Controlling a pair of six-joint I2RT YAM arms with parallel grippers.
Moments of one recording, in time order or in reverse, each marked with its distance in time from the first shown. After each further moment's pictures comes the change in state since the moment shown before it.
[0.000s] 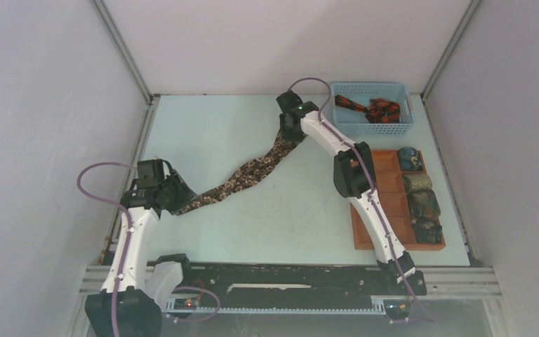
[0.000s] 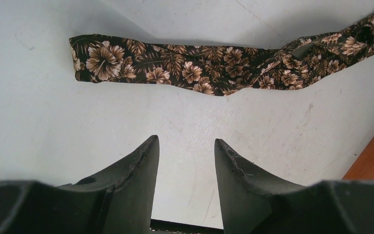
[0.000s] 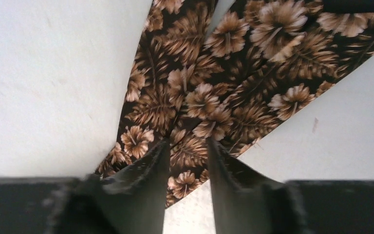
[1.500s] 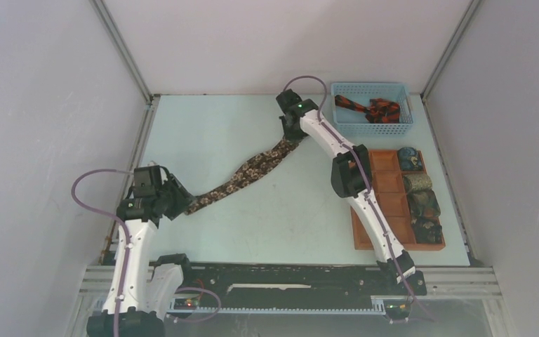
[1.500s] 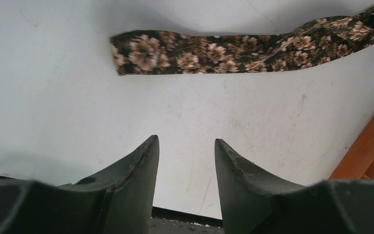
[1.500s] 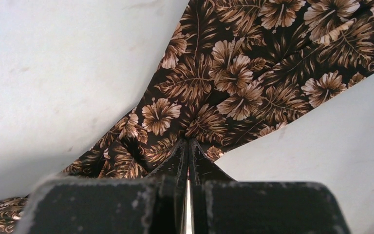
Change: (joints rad) left arm 0.000 -0.116 0.003 -0.084 0.002 -0.025; right arm 0.009 0.056 0.119 -0.117 0.069 -0.184
